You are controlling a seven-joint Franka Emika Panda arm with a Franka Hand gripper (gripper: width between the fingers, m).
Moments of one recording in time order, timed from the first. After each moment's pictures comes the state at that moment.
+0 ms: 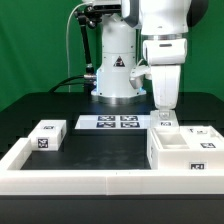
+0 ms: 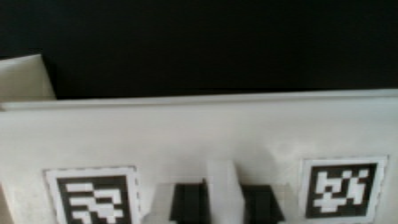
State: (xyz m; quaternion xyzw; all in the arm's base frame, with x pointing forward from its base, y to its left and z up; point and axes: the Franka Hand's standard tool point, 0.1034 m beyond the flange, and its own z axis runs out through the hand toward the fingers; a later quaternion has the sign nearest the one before) arm 0.451 0.068 0.054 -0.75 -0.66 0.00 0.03
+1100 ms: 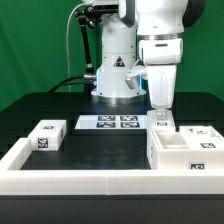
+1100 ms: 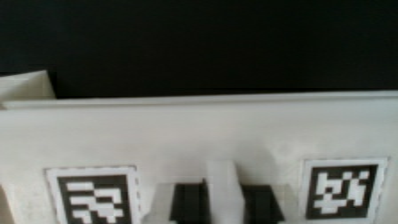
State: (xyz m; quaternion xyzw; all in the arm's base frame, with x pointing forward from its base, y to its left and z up) arm 0.450 0.061 0.054 -0.75 -0.66 -0.01 0.03
